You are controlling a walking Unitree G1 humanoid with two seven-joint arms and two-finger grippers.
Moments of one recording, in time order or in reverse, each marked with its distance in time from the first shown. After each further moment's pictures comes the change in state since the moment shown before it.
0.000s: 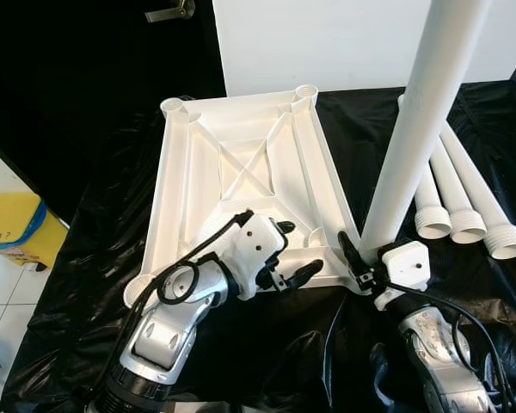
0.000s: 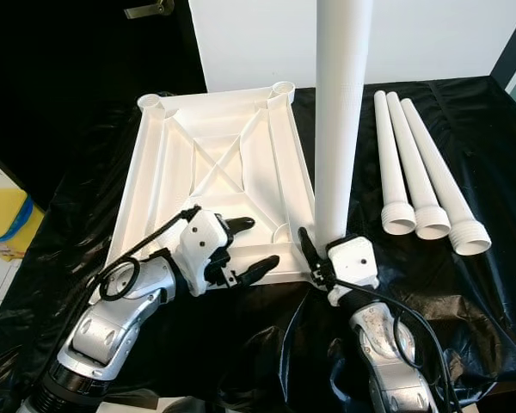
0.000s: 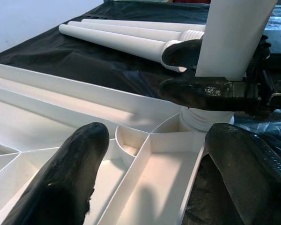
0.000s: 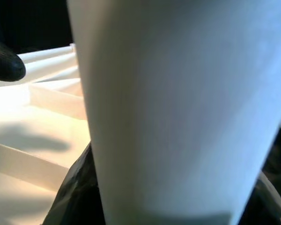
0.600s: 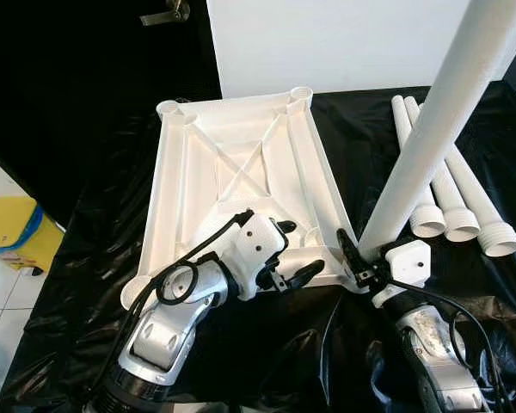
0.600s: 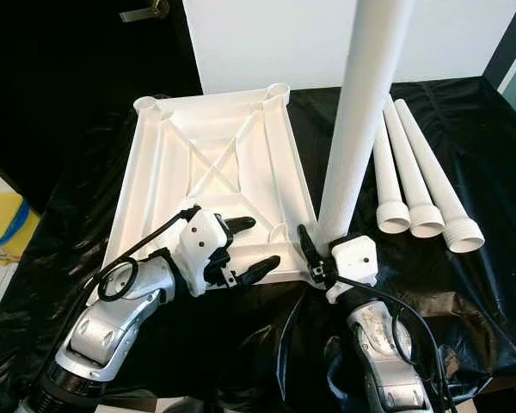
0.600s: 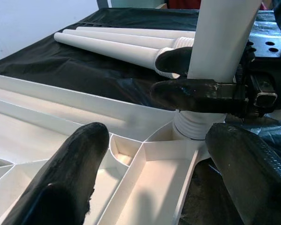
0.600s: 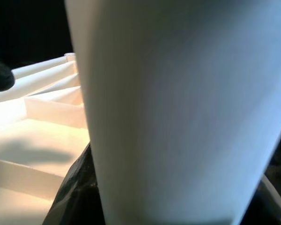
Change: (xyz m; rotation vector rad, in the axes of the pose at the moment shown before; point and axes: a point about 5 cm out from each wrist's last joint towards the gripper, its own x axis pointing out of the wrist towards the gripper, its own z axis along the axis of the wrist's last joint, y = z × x) left arm -0.001 -0.001 0.003 0.004 -0.012 -0.006; right arm 0.004 -0.002 -0.004 0.094 0.023 -0.040
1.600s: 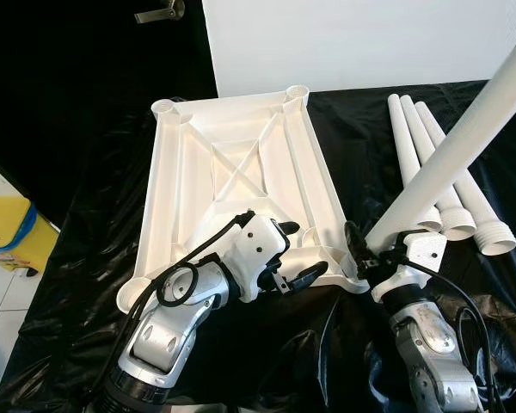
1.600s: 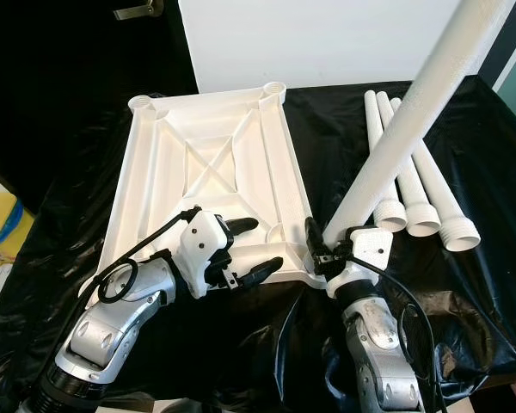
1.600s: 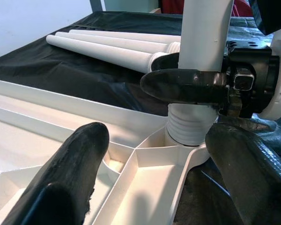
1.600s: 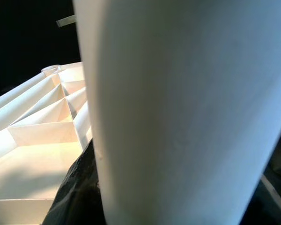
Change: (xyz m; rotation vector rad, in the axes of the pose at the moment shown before) left arm 0.000 -0.003 0.001 -0.014 -0.013 -0.012; right arm 0.000 -0.003 0.001 0.212 0.068 -0.148
